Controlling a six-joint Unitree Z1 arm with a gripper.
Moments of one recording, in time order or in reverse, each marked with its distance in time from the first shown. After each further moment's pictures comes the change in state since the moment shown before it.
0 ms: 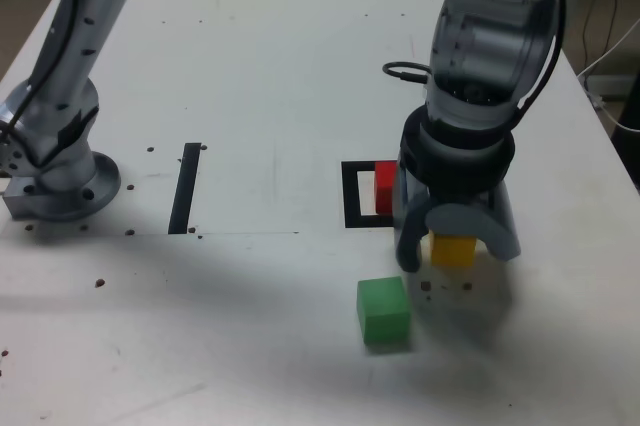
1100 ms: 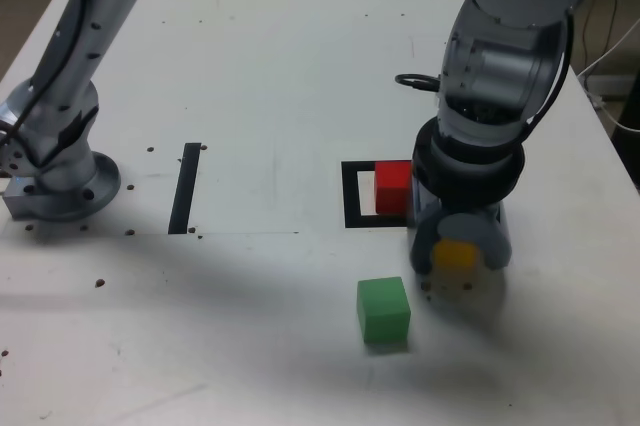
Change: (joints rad) arm 0.006 0.032 0.005 -0.052 0.055 0.009
